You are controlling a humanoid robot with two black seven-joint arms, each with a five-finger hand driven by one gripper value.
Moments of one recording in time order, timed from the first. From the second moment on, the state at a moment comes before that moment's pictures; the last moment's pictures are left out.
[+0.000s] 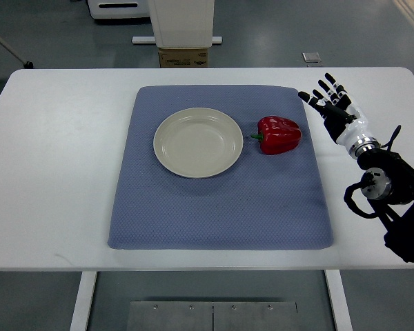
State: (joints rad) left arm 0.00 0.00 -0.21 -0.18 0.05 0.01 -0.14; right arm 0.66 -0.15 0.98 0.75 -0.44 0.05 0.23
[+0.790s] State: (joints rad) left arm -0.01 0.00 -0.21 -0.18 0.05 0.01 -0.14; right arm 0.67 -0.15 0.97 0.75 -0.44 0.05 0.23
